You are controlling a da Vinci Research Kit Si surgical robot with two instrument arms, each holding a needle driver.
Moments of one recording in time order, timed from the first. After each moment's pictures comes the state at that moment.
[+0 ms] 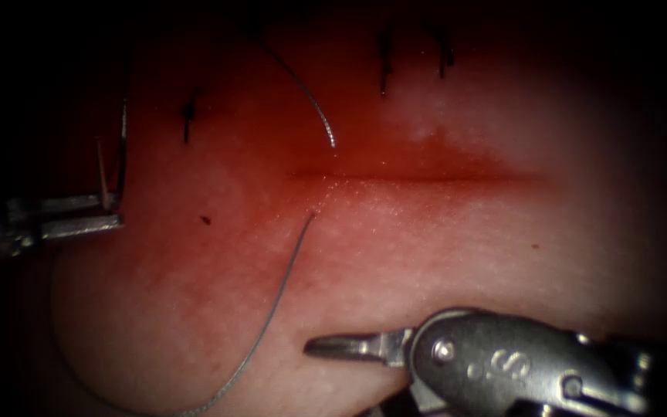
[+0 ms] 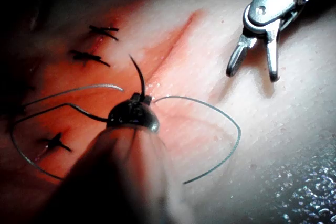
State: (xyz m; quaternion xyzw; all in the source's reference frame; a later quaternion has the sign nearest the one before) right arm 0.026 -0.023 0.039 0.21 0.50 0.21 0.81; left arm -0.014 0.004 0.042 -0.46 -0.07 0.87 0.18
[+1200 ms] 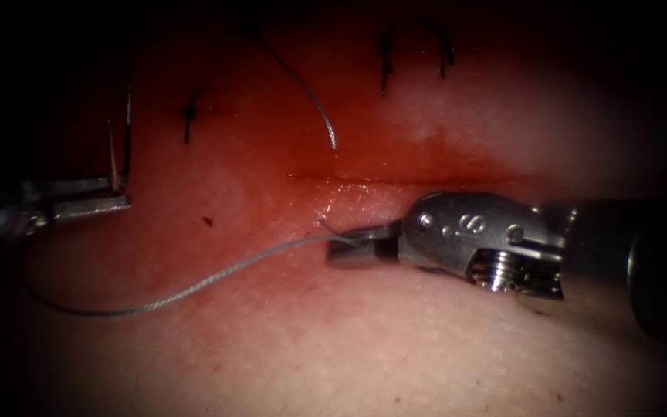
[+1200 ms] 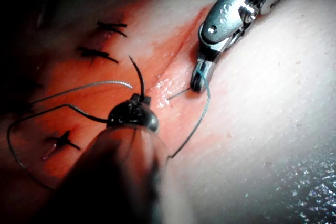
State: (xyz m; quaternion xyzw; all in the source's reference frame) right arm 0.025 -0.023 0.048 0.22 0.41 0.23 0.85; left arm -0.014 0.005 0.044 -0.43 -0.05 0.88 0.19
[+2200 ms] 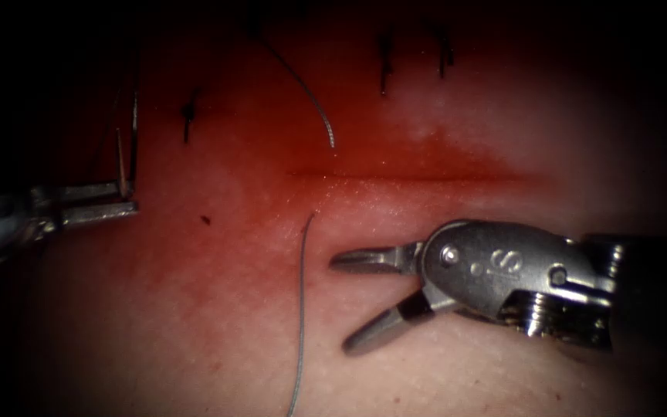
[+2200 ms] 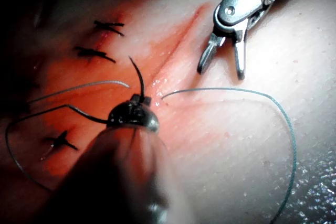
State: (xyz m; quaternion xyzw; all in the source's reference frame) right arm 0.026 -0.020 0.046 0.17 0.50 0.18 0.83; left arm -0.014 0.005 0.045 -0.43 -0.05 0.88 0.19
